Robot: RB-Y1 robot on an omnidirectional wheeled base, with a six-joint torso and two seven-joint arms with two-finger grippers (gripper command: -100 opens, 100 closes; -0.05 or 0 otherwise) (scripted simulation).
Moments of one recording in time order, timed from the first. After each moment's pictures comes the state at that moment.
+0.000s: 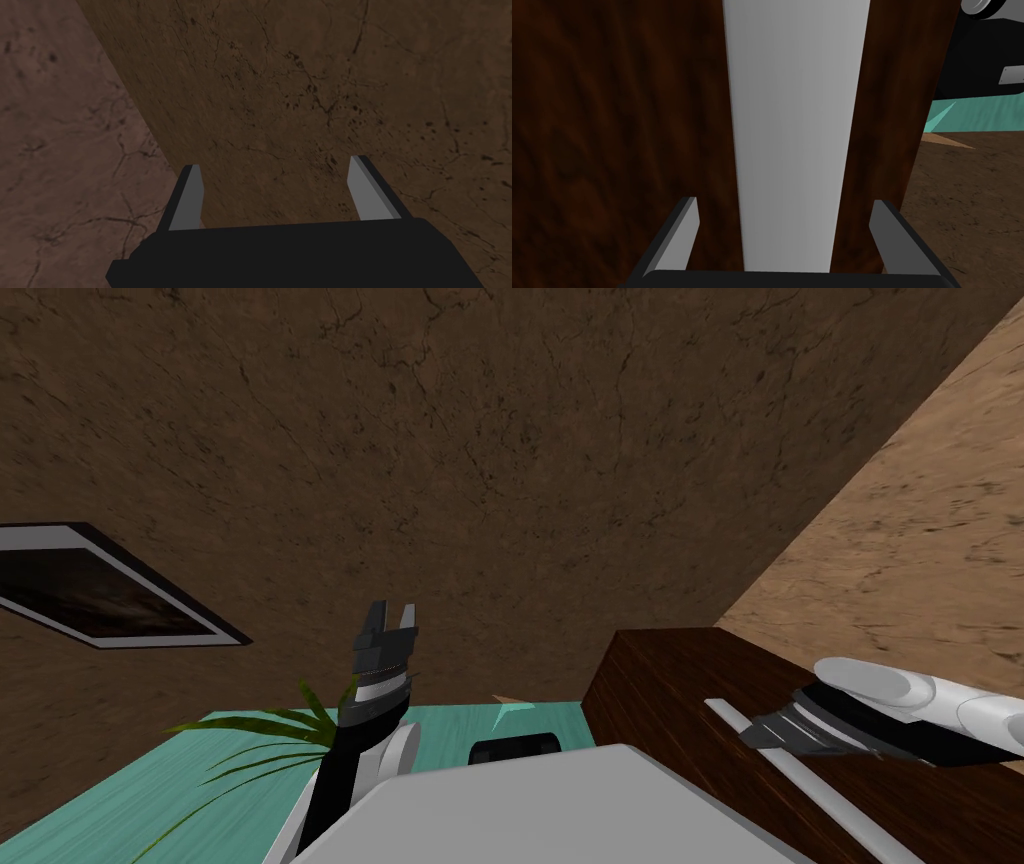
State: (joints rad) left arm 0.52 0.00 -0.03 -2.34 -0.05 -0.55 0.05; right arm 0.25 -1.55 0.46 -0.93 1.08 -1.05 -0.78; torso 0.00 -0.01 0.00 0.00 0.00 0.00
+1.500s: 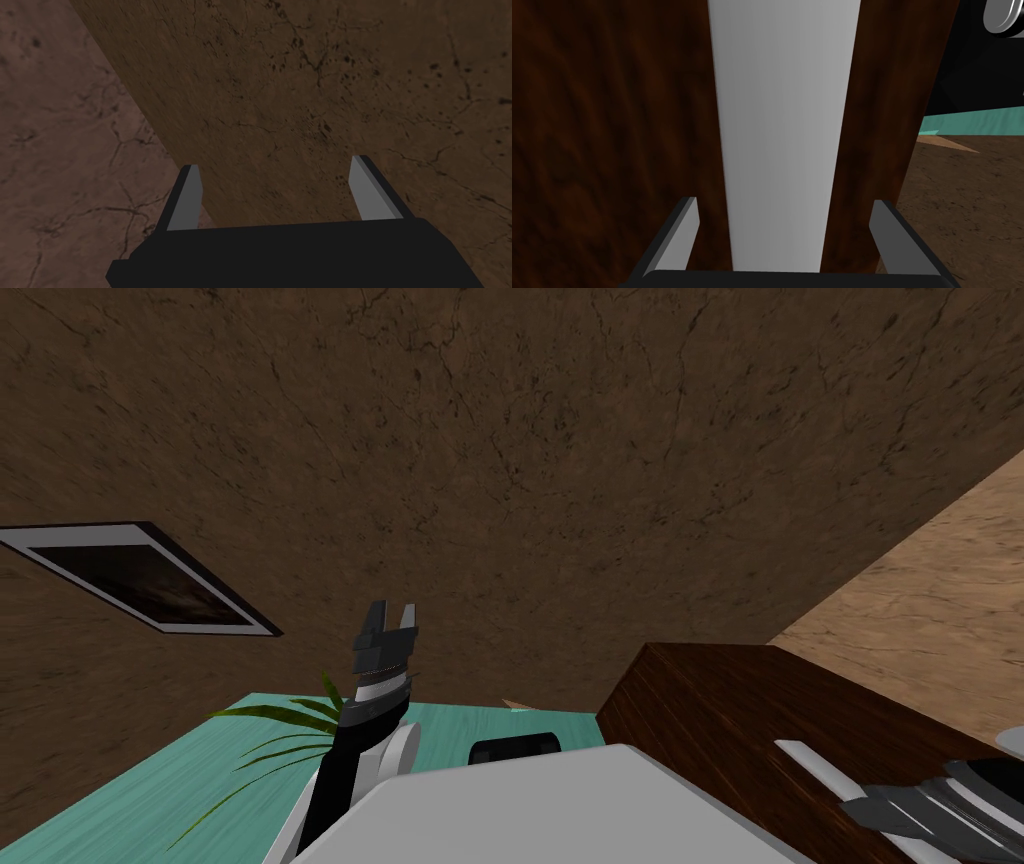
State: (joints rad) left arm 0.52 0.00 -0.03 -2.34 -0.05 -0.55 0.05; right arm 0.30 -1.45 0.45 -0.54 0.93 -1.12 -0.42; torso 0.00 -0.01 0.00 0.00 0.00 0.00
